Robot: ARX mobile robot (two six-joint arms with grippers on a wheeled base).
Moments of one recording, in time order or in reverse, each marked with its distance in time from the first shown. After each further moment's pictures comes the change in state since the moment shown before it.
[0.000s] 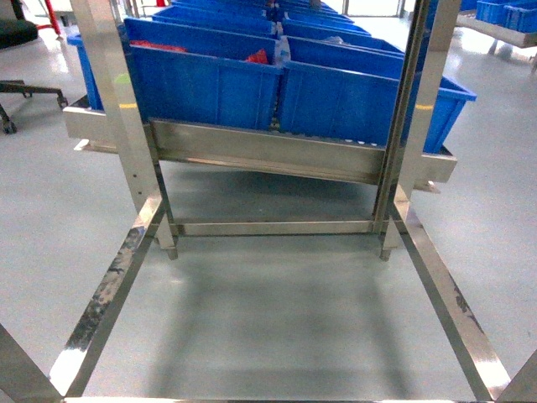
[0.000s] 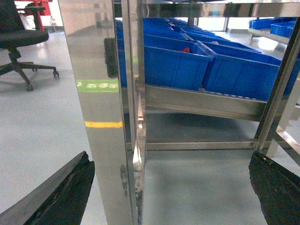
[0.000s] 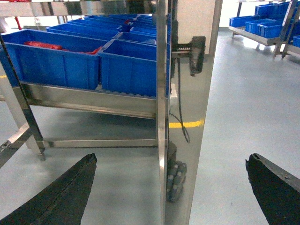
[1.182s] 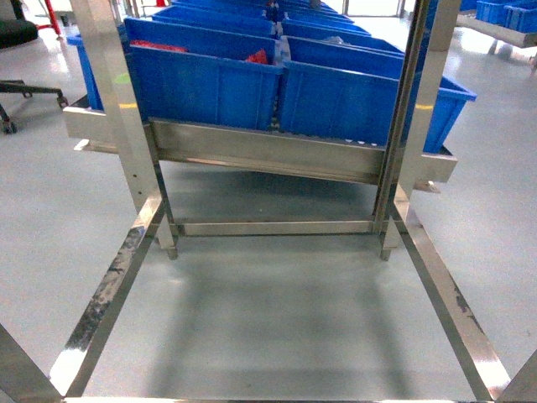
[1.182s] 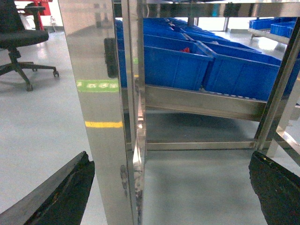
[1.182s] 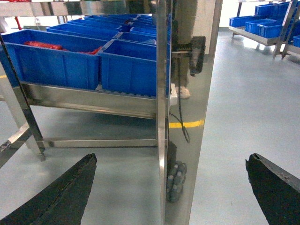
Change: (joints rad) left arm 0.000 0.000 0.000 0.000 0.000 0.000; right arm 0.000 0.000 0.000 0.000 0.000 0.000
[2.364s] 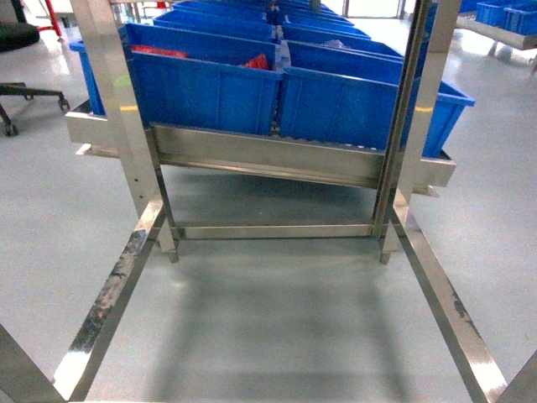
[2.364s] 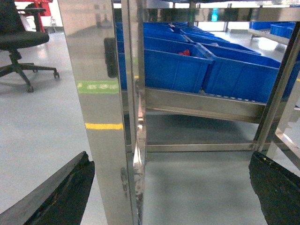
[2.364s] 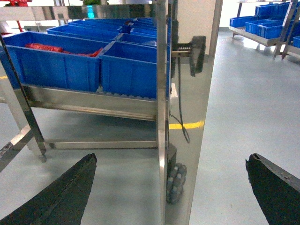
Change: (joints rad) left arm 0.000 0.000 0.000 -0.002 0.000 0.000; right arm 0.000 0.000 0.000 -0.002 0.000 0.000
